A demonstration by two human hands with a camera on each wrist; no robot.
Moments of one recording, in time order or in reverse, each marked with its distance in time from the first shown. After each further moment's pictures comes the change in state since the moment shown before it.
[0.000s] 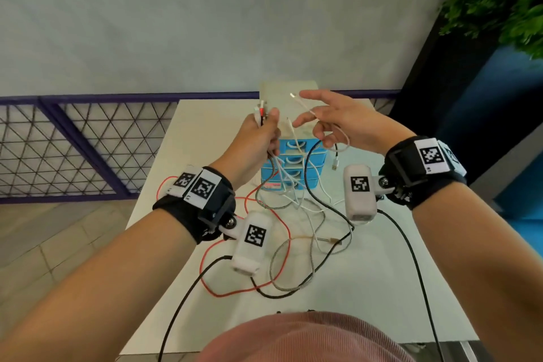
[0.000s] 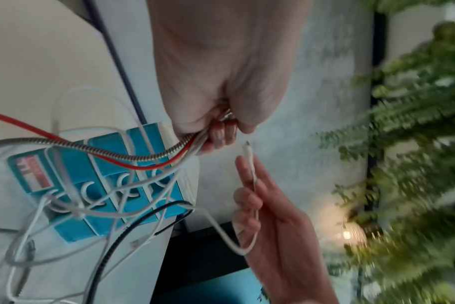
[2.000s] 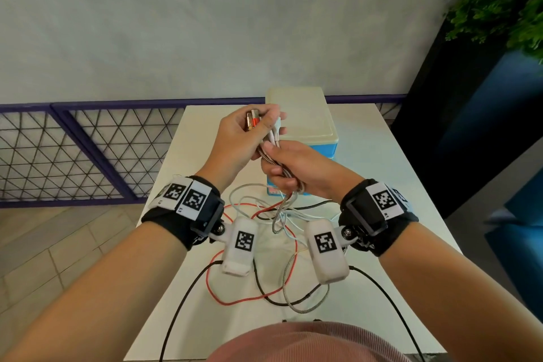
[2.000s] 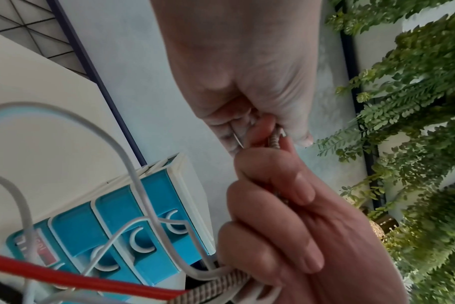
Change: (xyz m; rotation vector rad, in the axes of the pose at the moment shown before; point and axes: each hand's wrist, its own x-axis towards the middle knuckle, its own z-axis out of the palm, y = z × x) left_hand -0.018 0.023 -0.020 0.151 0.098 0.250; right_hand -0.002 0.016 0.093 0.183 -0.240 0.029
